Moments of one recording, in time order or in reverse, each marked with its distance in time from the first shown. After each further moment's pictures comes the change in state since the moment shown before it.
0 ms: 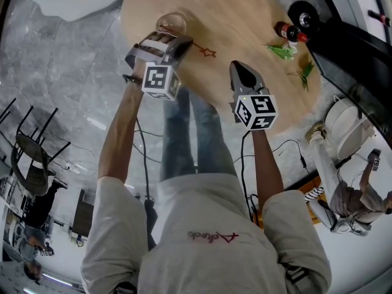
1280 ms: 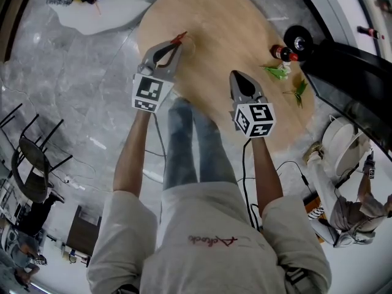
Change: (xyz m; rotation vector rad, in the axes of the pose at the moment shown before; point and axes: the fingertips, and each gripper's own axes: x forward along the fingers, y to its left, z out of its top) left arm -0.113 0.107 -0.012 -0.910 -0.339 0.375; right arm -0.015 0.033 0.065 -0.093 -0.095 0.018
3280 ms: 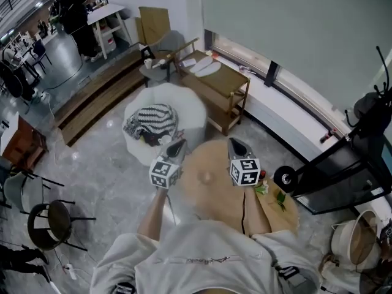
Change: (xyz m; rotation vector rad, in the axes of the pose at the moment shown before) left arm -0.286 -0.069 0.360 0.076 -0.353 0.205; right arm -0.281 0.146 0.329 -0.222 -0.560 0.025
